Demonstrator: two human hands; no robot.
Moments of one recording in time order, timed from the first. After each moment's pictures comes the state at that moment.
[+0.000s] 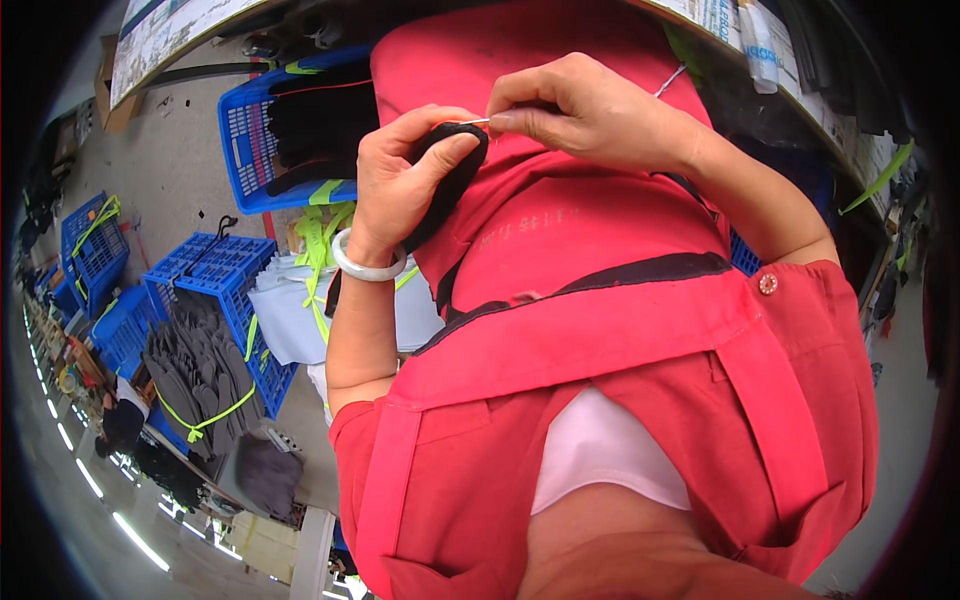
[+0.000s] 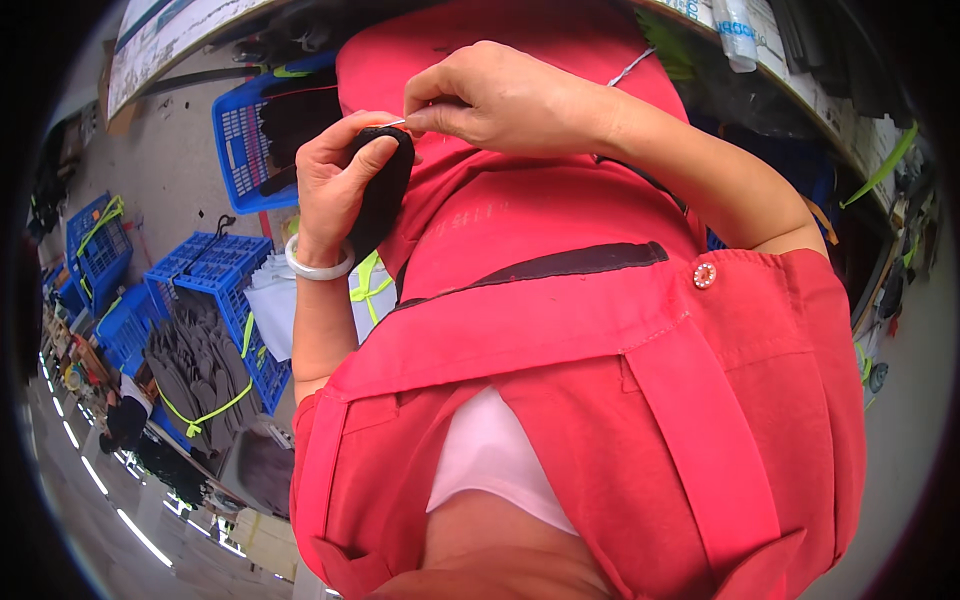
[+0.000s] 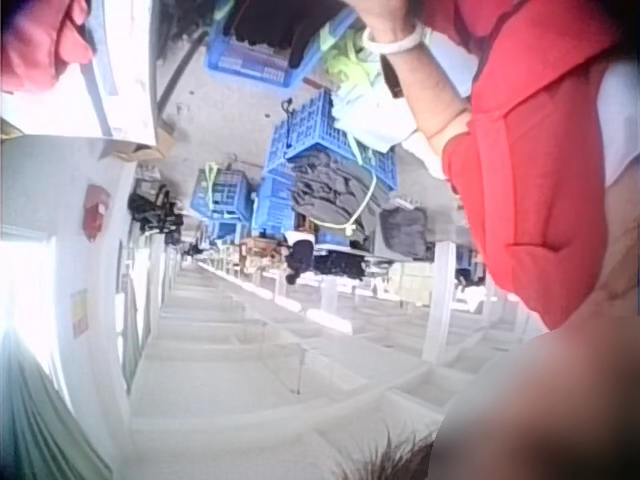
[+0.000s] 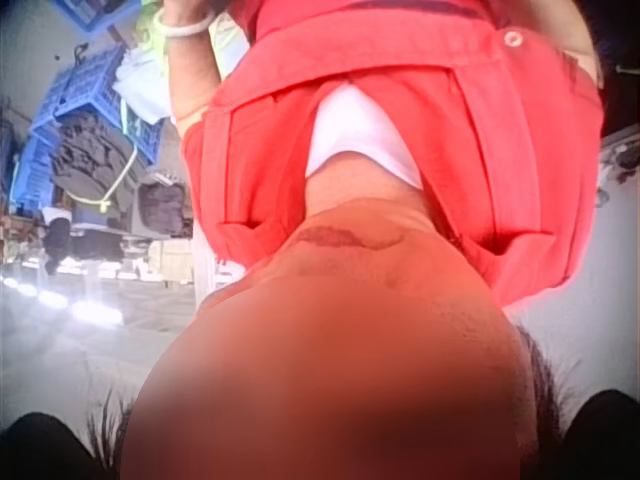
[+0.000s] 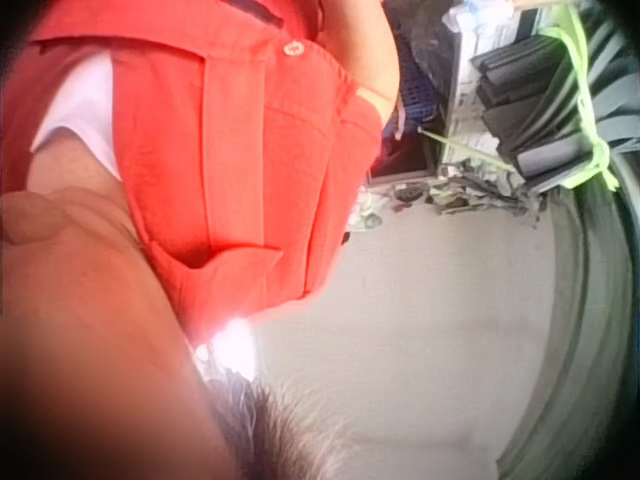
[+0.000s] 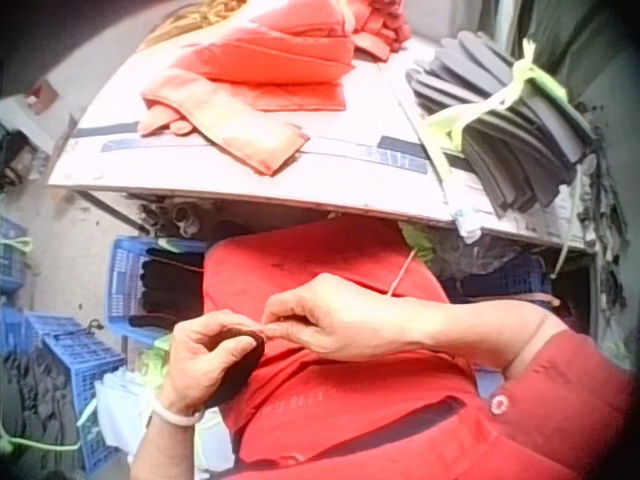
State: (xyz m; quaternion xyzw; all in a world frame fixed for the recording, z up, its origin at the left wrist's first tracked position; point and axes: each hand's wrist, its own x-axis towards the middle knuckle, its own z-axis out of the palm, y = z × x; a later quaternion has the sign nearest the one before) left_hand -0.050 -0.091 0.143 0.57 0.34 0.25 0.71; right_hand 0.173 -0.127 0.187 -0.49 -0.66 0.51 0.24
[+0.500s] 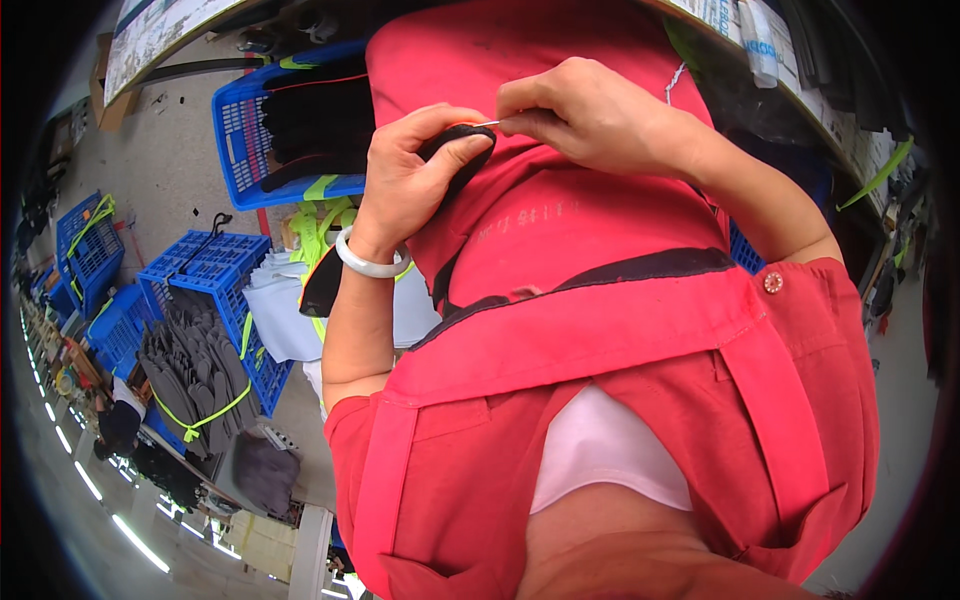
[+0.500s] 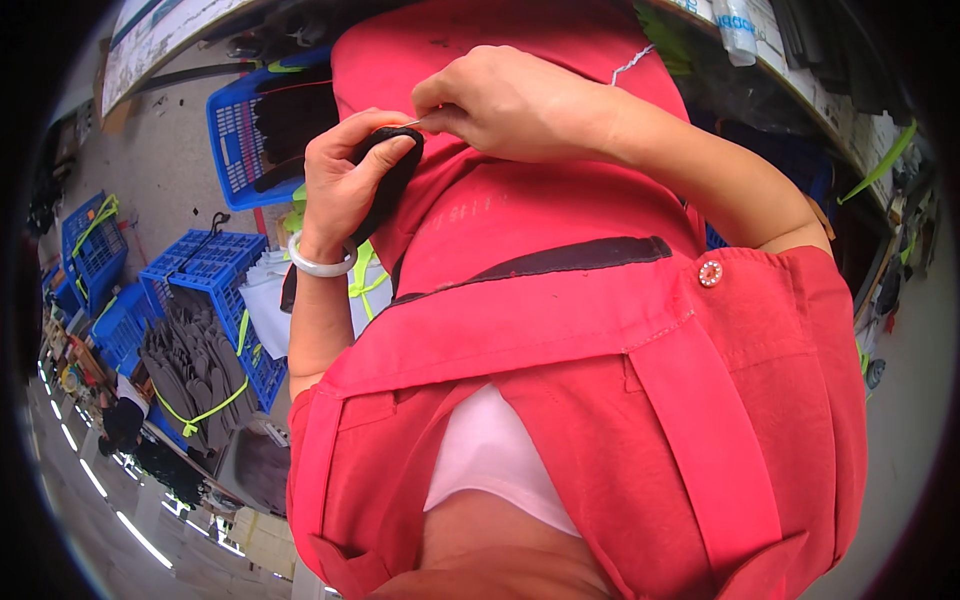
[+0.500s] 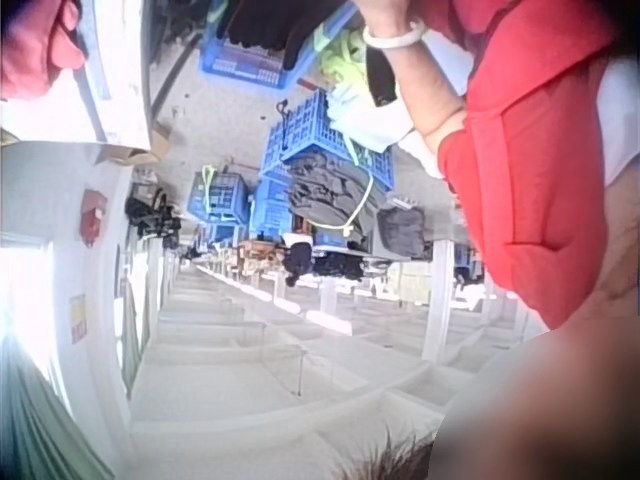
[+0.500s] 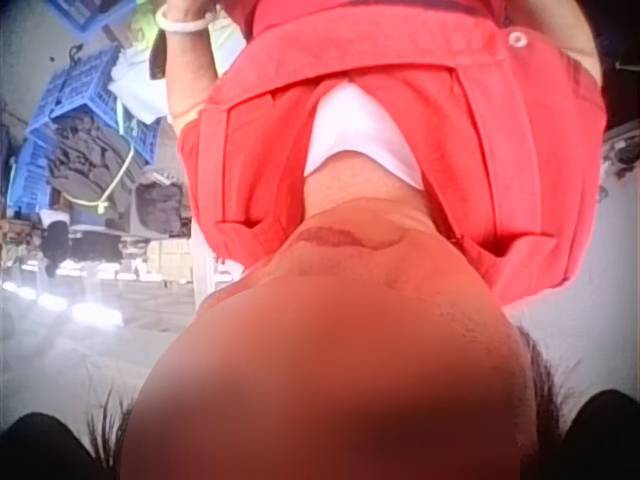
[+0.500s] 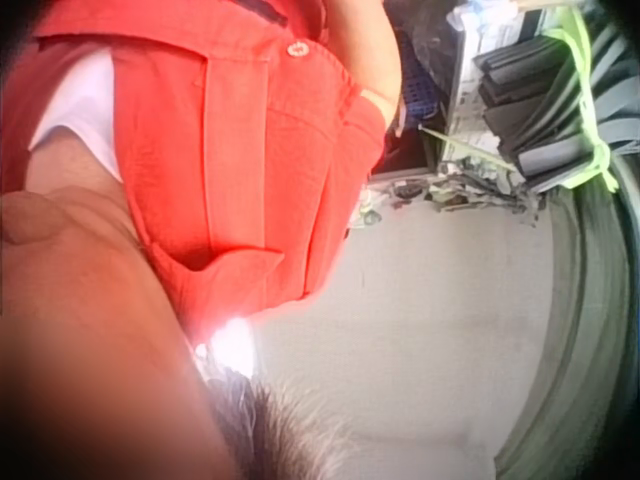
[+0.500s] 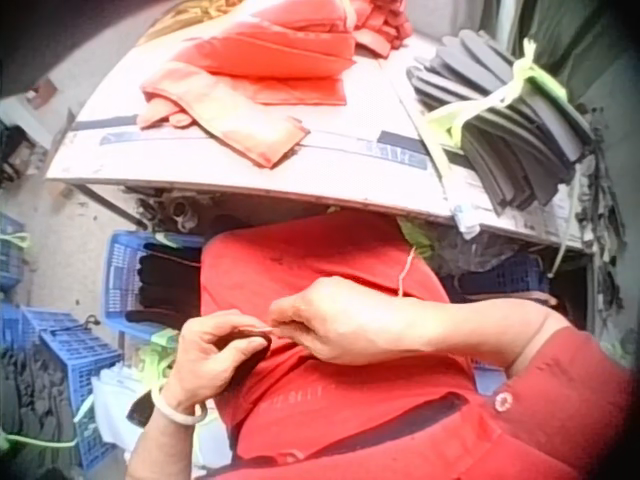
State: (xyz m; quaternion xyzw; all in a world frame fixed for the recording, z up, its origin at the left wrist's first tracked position) left_hand -0.048 -0.095 0.137 0.65 0.32 0.23 0.65; right_hand 0.172 -0.139 0.169 -0.50 -0.72 0.43 0.21
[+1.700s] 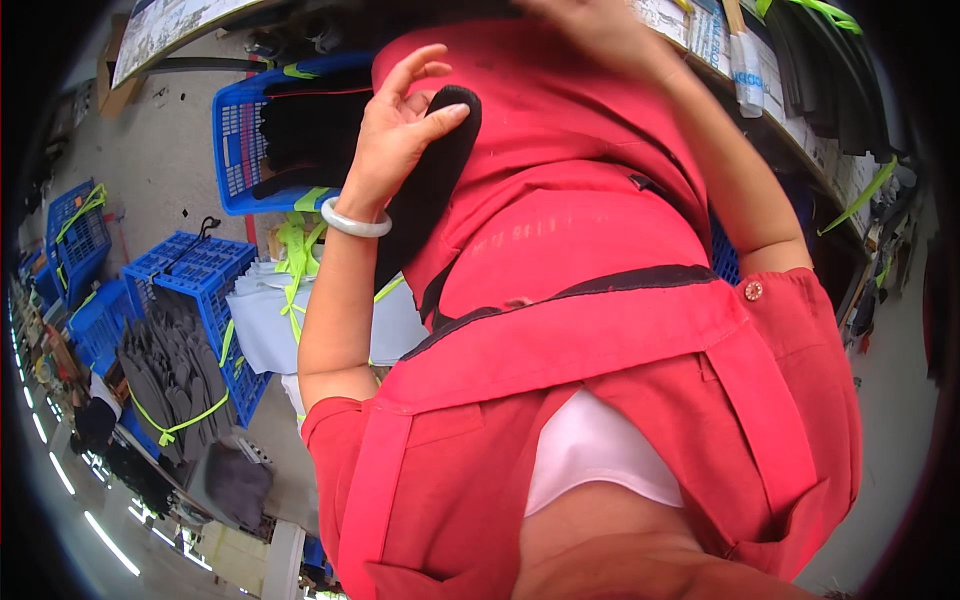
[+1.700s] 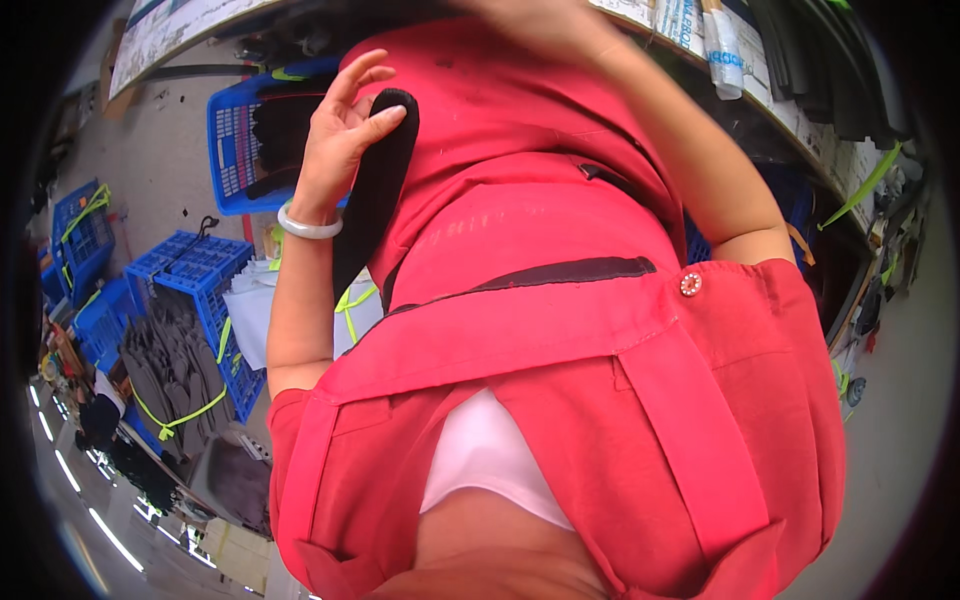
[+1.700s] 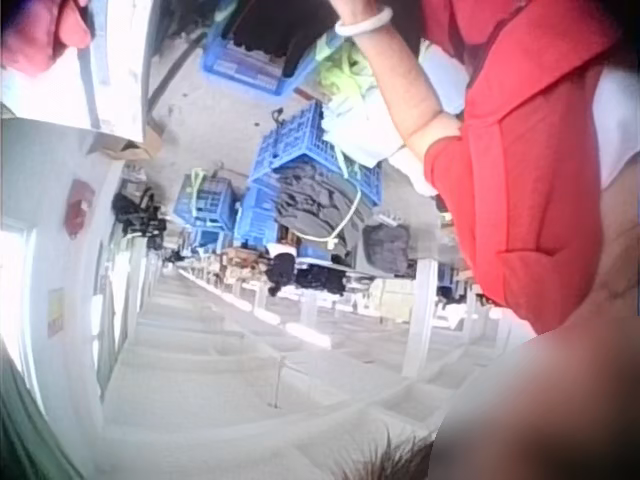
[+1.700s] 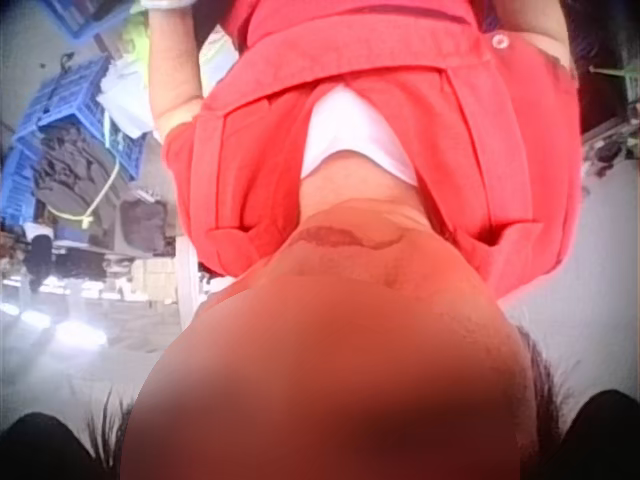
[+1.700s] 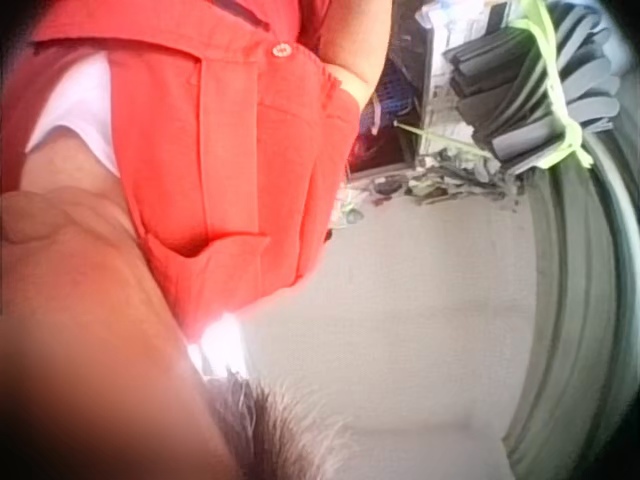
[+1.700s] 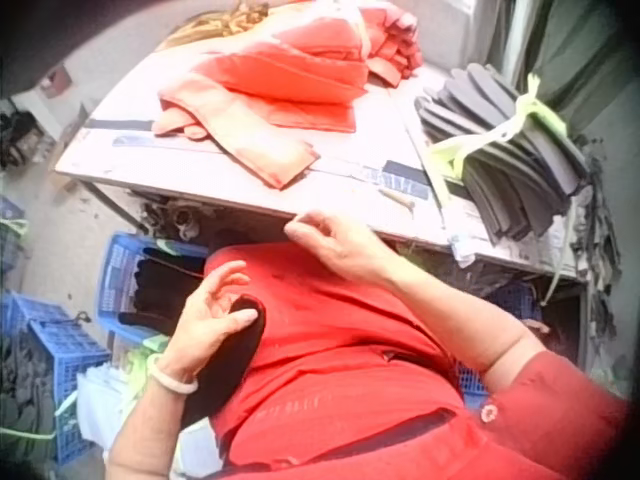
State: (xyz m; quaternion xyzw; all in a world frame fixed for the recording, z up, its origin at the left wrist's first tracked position) left_hand -0.039 -0.064 0.113 0.47 0.33 0.29 0.77; right_hand 0.212 -0.068 0.132 -0.64 -0.60 0.33 0.35
